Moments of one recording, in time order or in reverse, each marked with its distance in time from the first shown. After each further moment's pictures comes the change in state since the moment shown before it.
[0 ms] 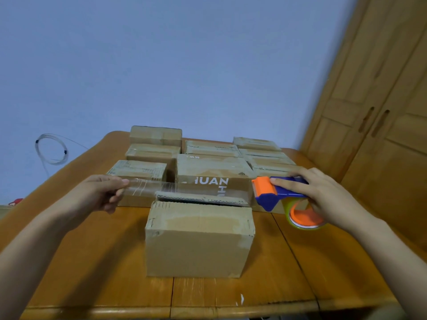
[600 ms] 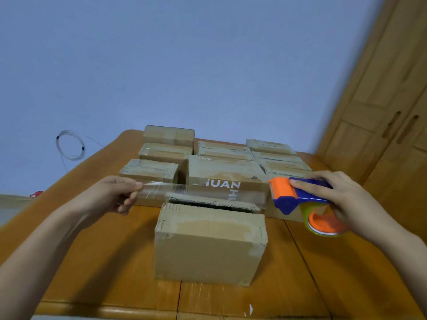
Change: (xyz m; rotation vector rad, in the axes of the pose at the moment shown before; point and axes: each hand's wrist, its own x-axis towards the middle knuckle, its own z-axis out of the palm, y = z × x) left_hand 0.002 -0.004 0.001 -0.029 -0.061 -0.032; right_hand -0.001 0.011 -0.001 0.039 0.051 -0.014
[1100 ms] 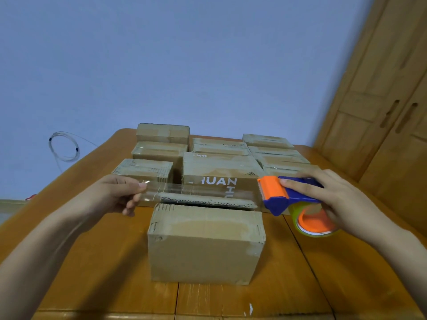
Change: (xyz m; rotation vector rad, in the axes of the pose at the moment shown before) left_hand -0.001 0.018 0.020 0.041 -0.010 0.030; right_hand 0.001 -0.013 0.005 0.020 0.003 -0.045
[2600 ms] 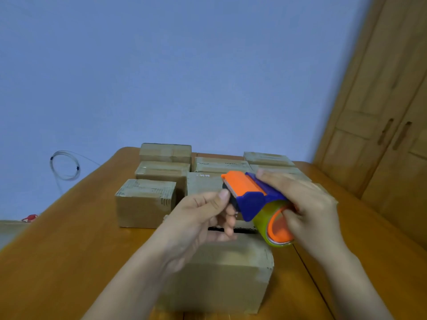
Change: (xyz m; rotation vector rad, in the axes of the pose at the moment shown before) left_hand -0.005 0.069 0.112 -0.514 -0.127 0.043; right_hand 0.065 -0.094 -0.012 0.267 0.541 0.121
